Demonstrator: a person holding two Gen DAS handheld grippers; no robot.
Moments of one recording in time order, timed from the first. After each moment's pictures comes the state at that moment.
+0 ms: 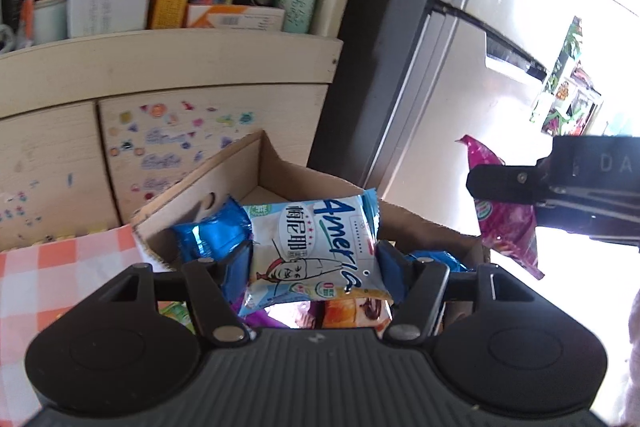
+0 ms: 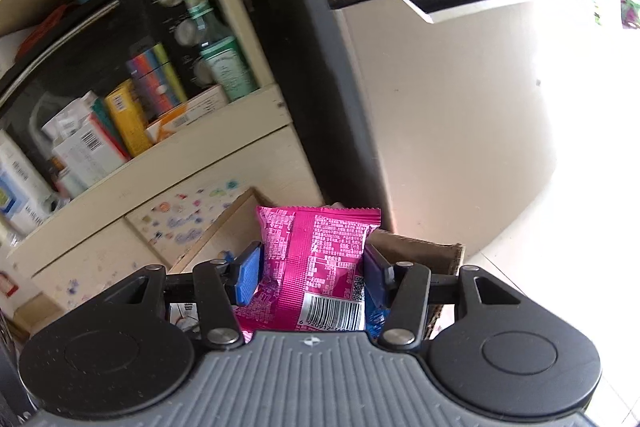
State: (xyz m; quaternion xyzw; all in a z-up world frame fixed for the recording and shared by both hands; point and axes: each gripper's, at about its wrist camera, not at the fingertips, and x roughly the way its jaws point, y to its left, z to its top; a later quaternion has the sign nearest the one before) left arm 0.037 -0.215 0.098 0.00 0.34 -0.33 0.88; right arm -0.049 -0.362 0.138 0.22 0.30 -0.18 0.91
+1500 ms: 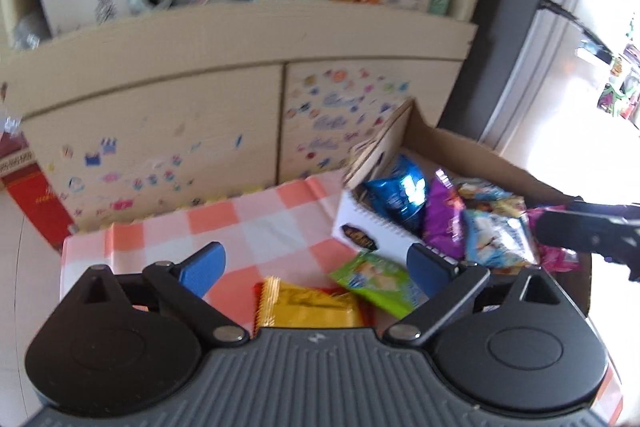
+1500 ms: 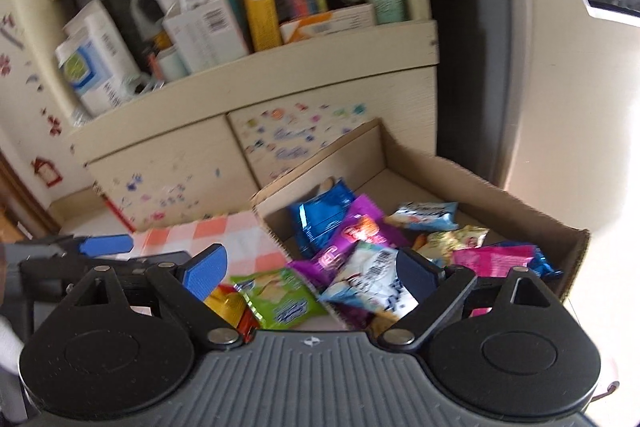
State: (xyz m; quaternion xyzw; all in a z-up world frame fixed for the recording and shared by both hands) left arm 0.075 -0.086 0.091 0.04 0.41 -0.25 0.88; right arm -0.017 -0.277 0.115 0.13 0.37 -0.03 0.92
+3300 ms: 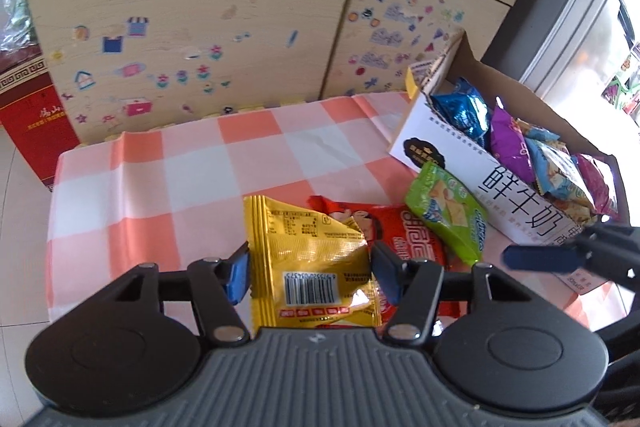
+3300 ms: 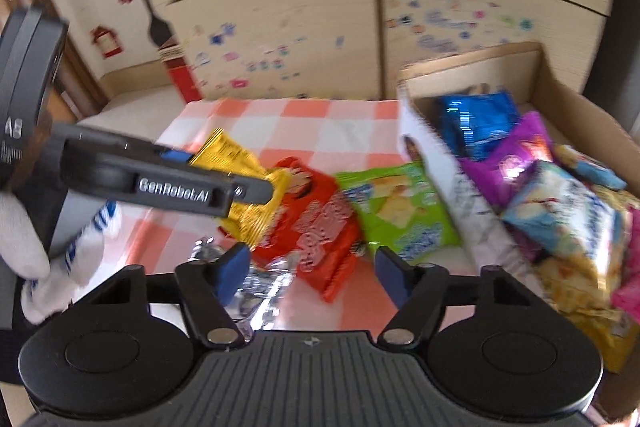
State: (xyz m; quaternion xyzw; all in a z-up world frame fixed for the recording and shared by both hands) left arm 0.092 -0.038 0.033 0.02 0.47 -0.25 0.85; right arm 0.014 -0.185 0.041 0.03 0.46 0.12 0.88
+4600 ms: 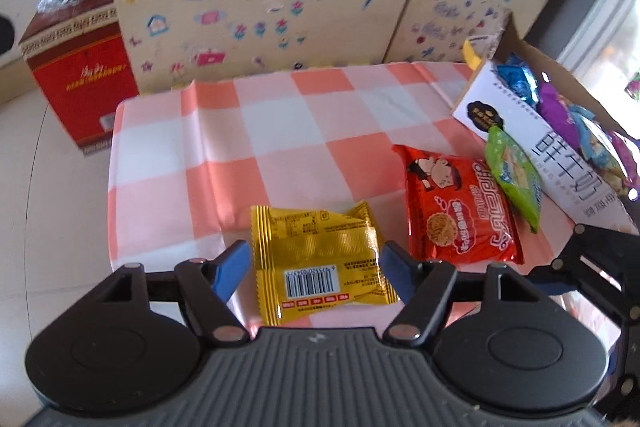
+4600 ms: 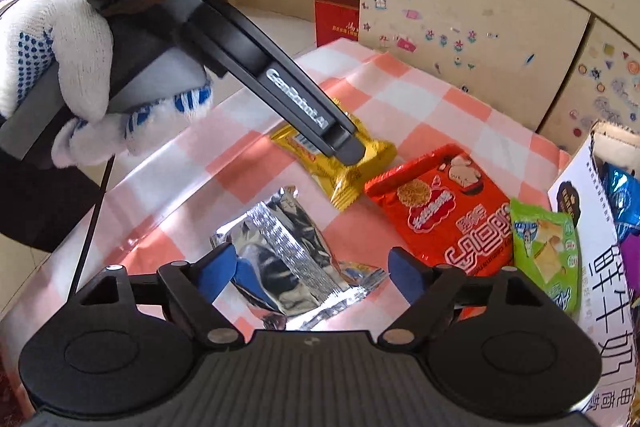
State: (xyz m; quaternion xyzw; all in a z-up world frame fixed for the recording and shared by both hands) left arm 0.089 0.013 0.017 0.04 0.50 -0.22 0.84; right arm 0.002 -0.118 0.024 -0.13 0.46 0.29 0.83
